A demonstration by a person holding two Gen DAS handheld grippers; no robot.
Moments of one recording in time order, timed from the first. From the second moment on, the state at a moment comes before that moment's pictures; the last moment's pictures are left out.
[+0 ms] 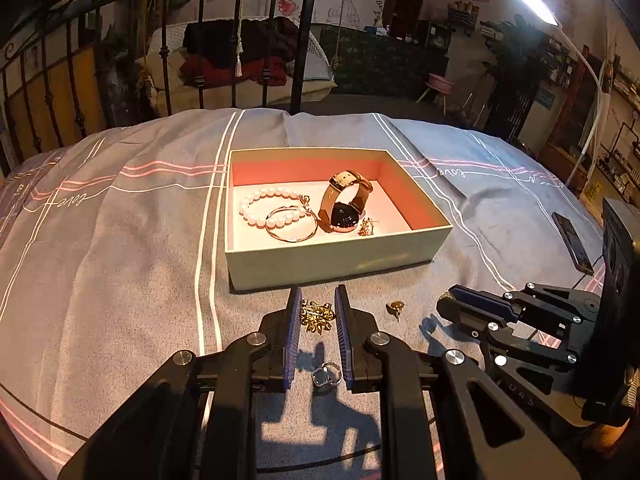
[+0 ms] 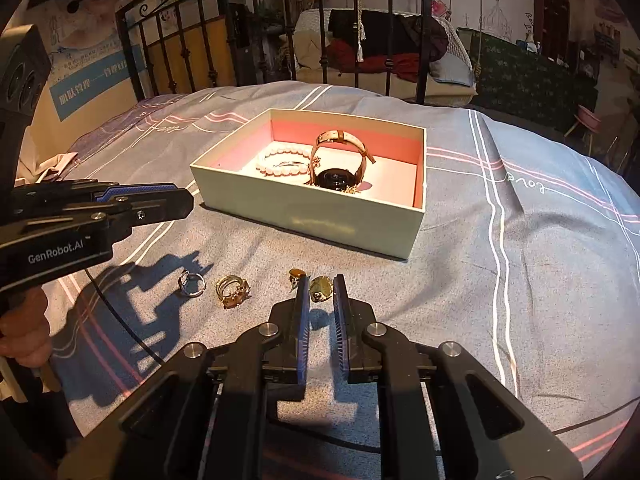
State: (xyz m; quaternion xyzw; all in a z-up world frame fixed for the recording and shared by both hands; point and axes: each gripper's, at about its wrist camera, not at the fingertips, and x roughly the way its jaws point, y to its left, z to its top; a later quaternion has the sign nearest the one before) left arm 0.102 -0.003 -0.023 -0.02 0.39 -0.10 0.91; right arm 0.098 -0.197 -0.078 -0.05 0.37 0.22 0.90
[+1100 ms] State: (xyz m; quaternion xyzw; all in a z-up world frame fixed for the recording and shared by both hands) left arm 0.208 -0.010 -0.018 -0.07 0.45 -0.09 0.89; right arm 0.194 -0.179 -0.057 -0.05 0.38 0.21 0.90
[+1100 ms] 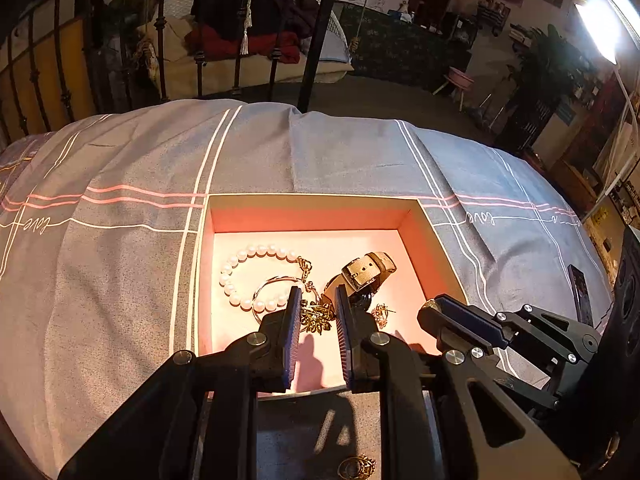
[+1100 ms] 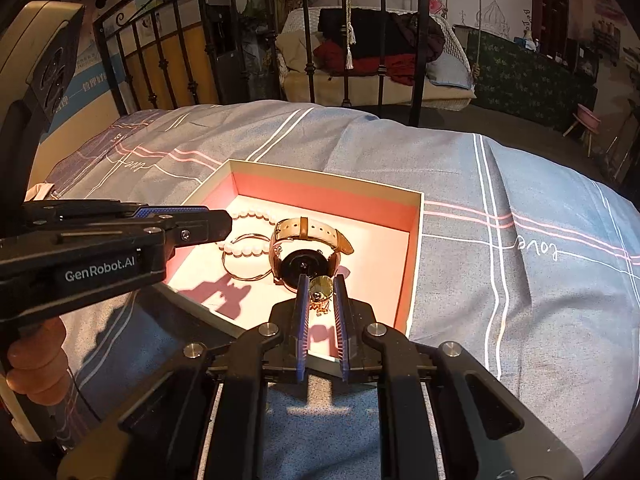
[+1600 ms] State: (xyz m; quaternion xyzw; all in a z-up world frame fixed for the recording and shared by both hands) left arm 0.225 -0.017 -0.037 -0.07 0.48 -0.08 0.87; right arm 0.202 -0.170 -0.067 -0.07 0.40 0.22 0.89
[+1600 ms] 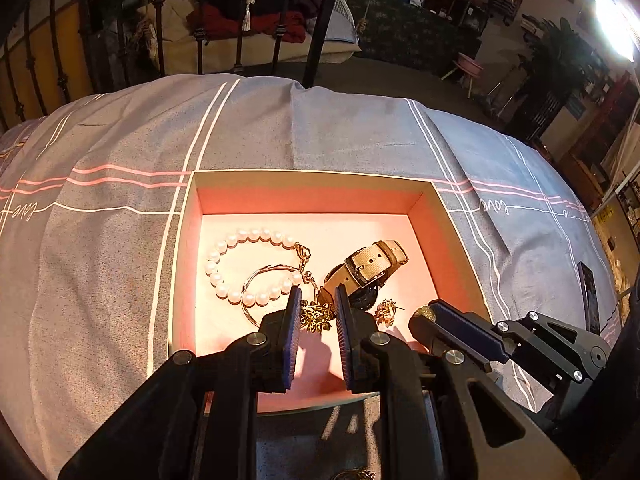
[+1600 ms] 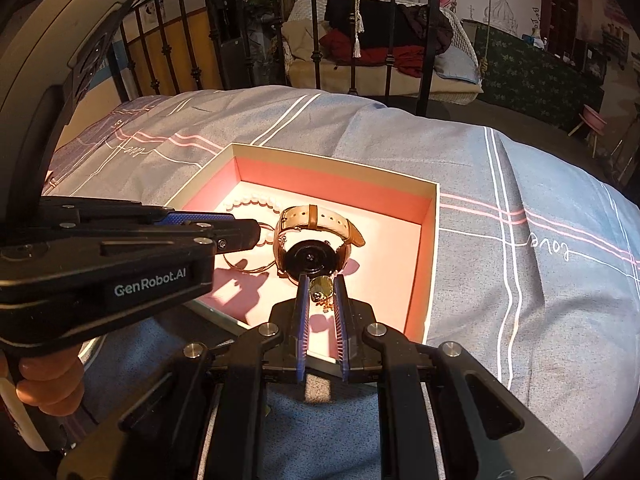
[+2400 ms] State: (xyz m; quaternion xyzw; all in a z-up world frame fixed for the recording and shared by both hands) left arm 0.228 -0.024 -0.038 -0.06 0.48 -0.07 0.87; right arm 0.201 -0.164 -0.072 -0.08 0.40 0.22 0.89
